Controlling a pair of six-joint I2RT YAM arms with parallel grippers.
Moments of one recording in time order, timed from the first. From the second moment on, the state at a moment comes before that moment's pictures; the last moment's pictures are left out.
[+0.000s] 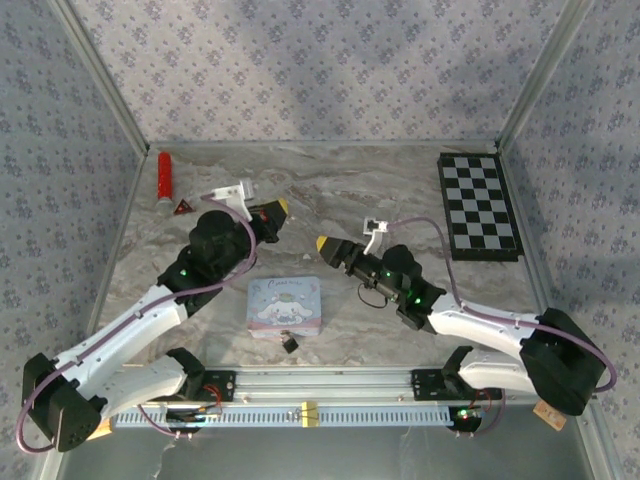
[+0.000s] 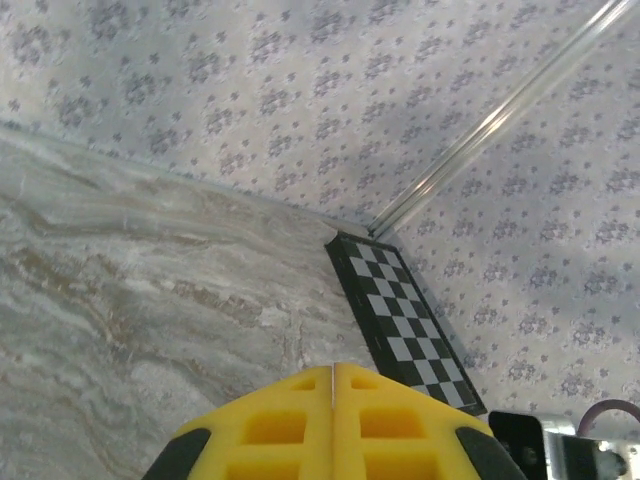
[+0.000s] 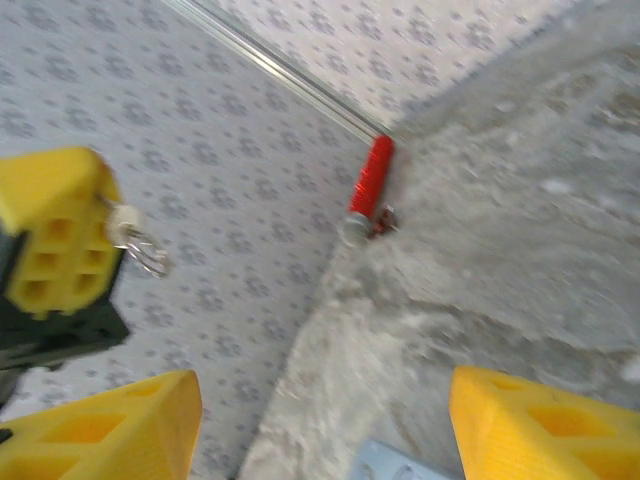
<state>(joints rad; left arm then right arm) -0.71 0.98 0.80 0.10 -0.09 -0.69 0.84 1.17 0.47 0.69 -0.01 0.96</state>
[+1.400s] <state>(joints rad) -0.81 1.04 0.67 0.50 -0.01 -0.94 0.80 1.38 0.55 1.26 -0.25 1.15</state>
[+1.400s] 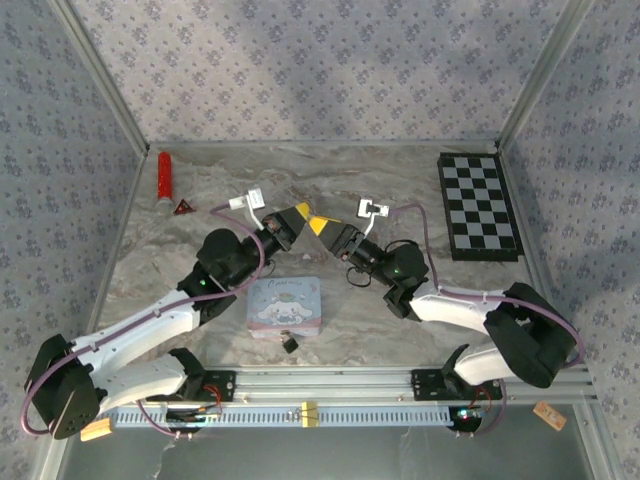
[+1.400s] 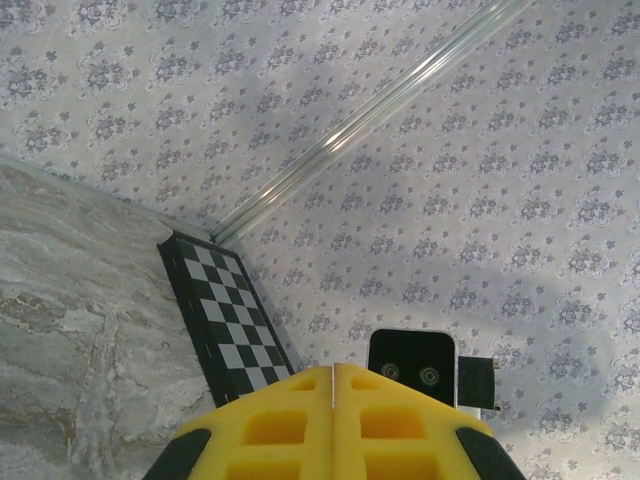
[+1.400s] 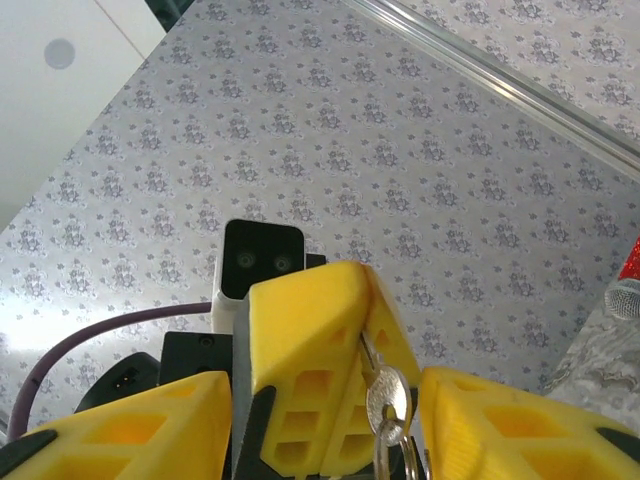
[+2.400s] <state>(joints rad) -0.81 1.03 0.66 0.51 -0.01 -0.94 0.78 1.42 0.58 1.27 -0.27 1.22</state>
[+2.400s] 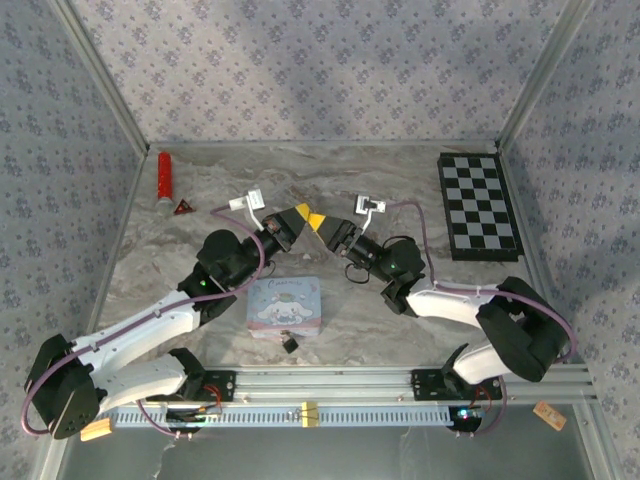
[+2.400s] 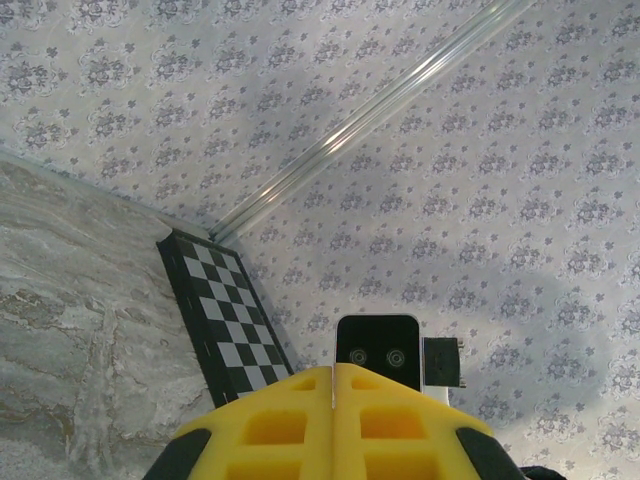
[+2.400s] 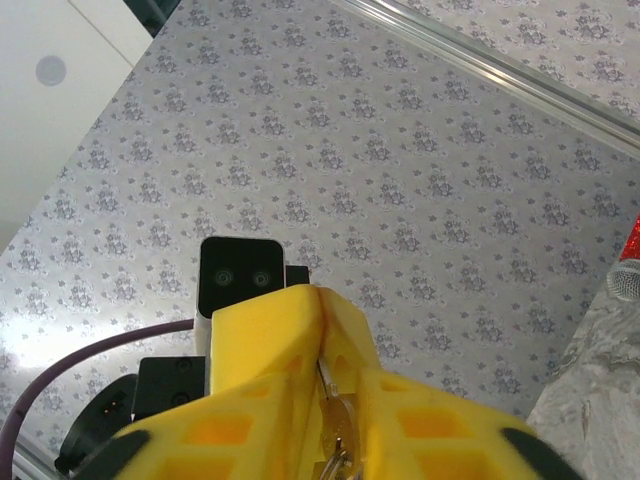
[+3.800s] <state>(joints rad) -0.81 1.01 0.63 0.53 -0.05 -0.95 0.80 1.45 0.57 1.27 -0.28 1.22</state>
